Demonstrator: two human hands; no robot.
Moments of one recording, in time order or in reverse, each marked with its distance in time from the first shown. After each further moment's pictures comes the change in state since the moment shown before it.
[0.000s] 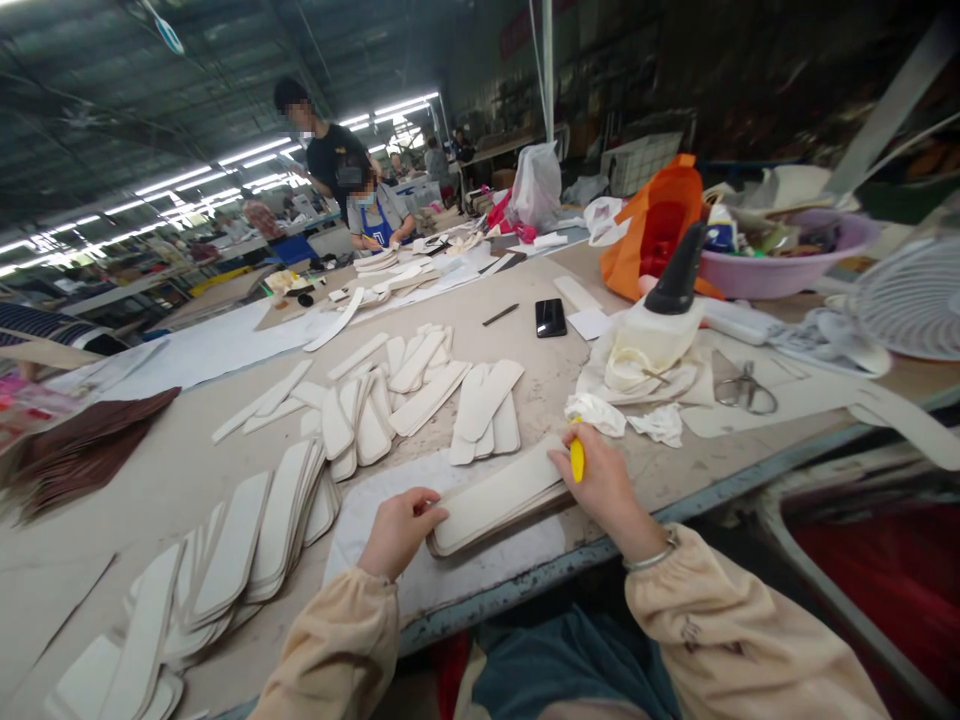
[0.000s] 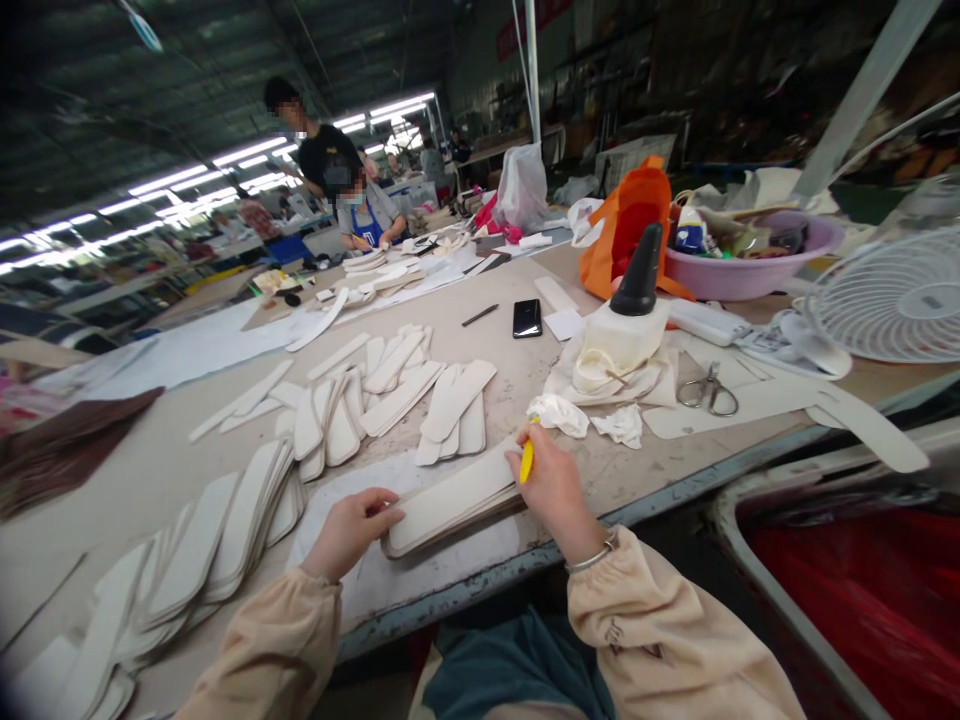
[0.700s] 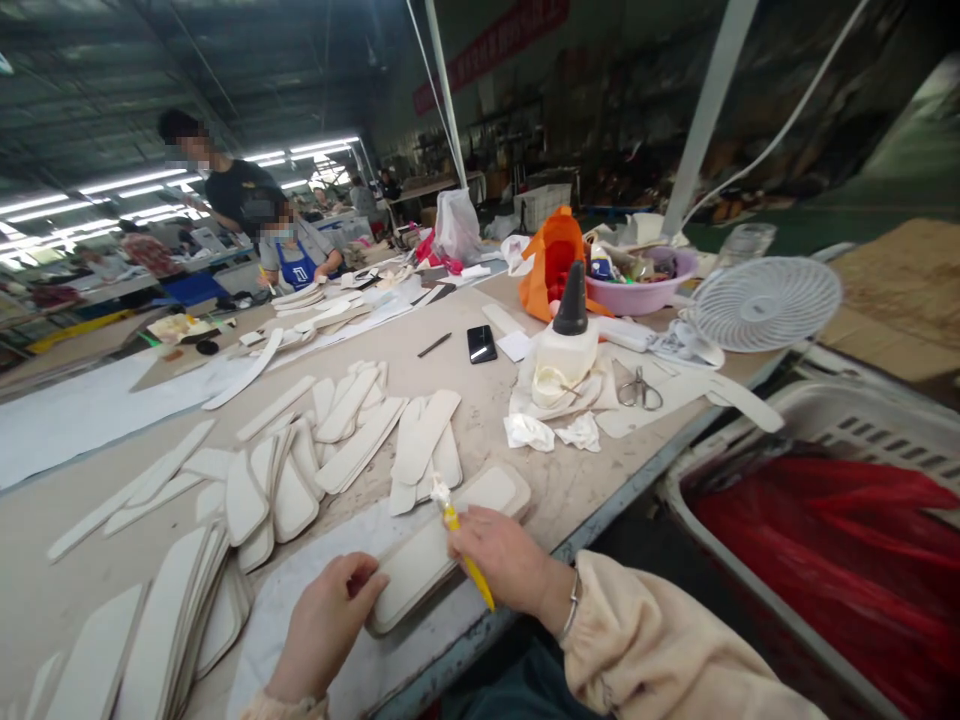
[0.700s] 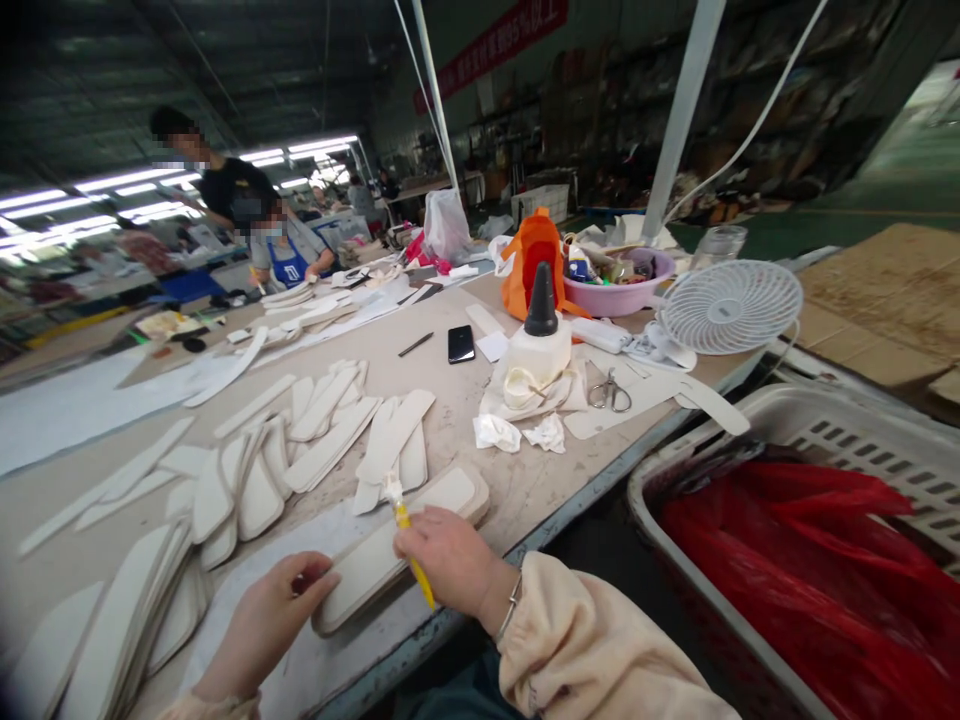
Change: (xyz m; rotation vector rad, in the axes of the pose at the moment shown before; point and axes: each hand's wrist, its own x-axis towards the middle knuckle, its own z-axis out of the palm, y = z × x) left_hand 0.004 -0.002 0.002 0.248 -0.032 0.067; right_hand -0.033 -0.029 0.021 0.021 -0.296 -0.630
